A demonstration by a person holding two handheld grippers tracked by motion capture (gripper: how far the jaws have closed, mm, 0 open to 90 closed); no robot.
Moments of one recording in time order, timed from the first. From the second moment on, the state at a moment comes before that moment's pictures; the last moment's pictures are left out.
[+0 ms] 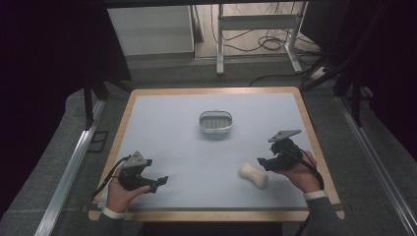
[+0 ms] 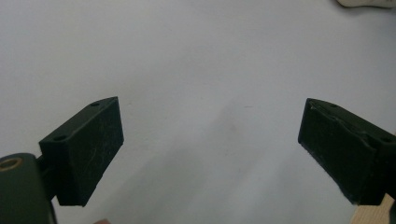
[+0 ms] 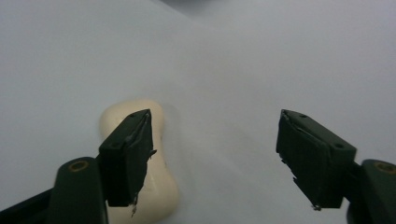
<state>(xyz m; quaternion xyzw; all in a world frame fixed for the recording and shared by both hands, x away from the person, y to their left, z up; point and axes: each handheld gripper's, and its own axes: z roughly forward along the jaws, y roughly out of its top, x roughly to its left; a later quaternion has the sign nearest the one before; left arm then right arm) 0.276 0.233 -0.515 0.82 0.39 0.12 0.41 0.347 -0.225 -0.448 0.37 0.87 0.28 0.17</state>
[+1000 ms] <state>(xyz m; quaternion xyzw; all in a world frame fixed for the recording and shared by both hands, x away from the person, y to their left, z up) 0.276 0.233 -0.516 0.82 0.39 0.13 0.40 0.345 -0.186 -0.473 0.33 0.92 0.19 0.09</state>
